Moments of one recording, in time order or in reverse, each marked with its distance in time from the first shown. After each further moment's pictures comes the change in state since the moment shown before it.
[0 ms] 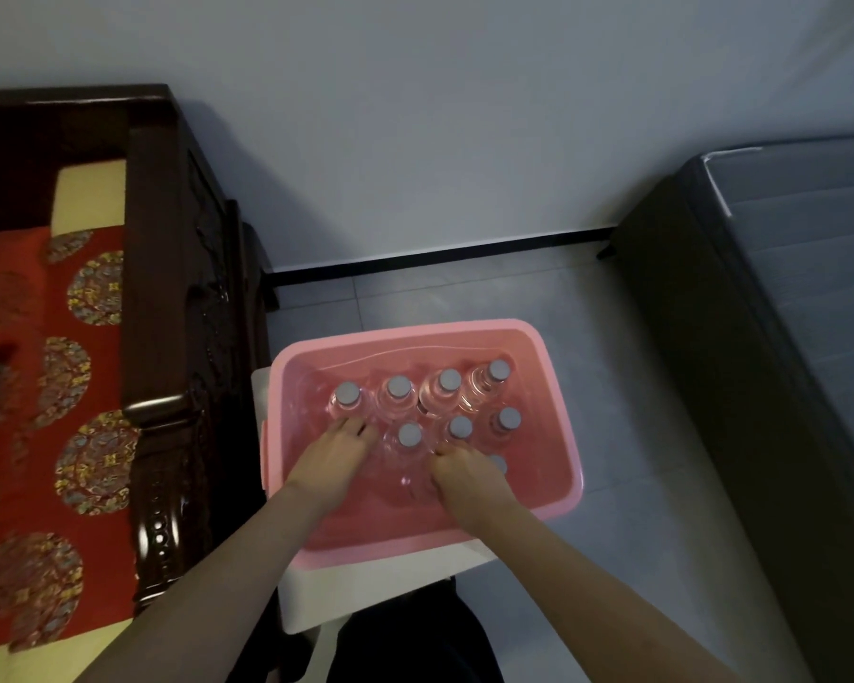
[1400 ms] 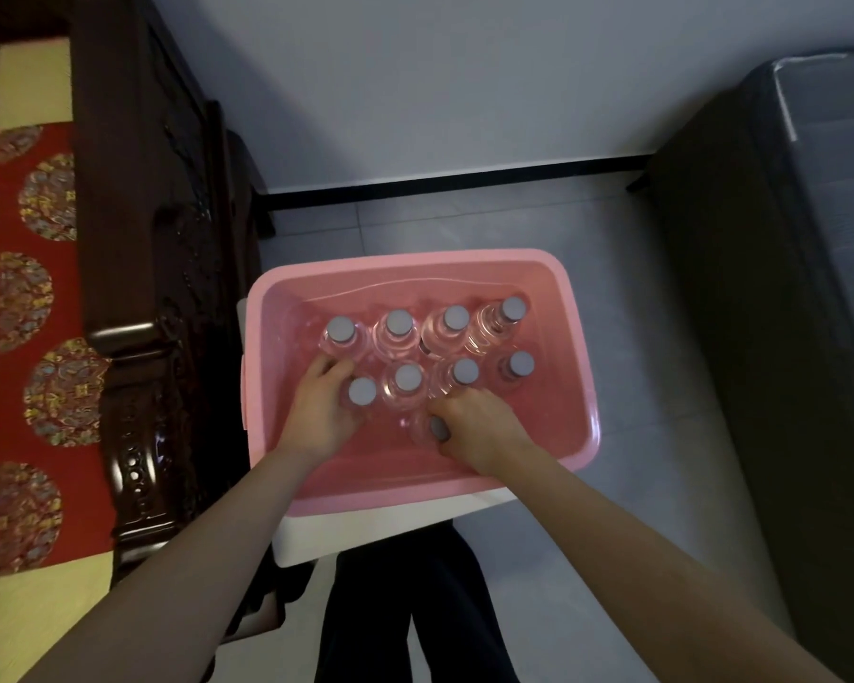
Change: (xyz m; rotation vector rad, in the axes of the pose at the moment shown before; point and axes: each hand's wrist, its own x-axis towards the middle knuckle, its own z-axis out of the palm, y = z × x) left_hand 0.008 -0.006 0.043 -0.621 0.366 -0.215; right_hand 0.021 0.033 0.023 0.025 -0.082 -0.022
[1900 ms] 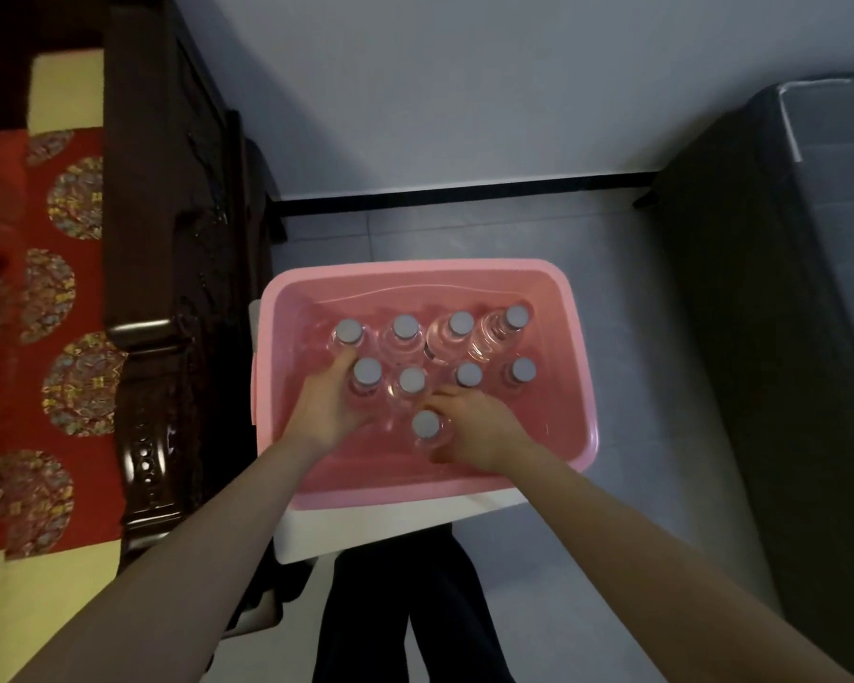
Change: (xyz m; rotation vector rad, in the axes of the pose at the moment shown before) left_hand -0.002 0.013 -0.011 -0.174 -0.046 -0.092; right_hand 0.001 0.004 -0.001 0.145 -0.005 -0.067
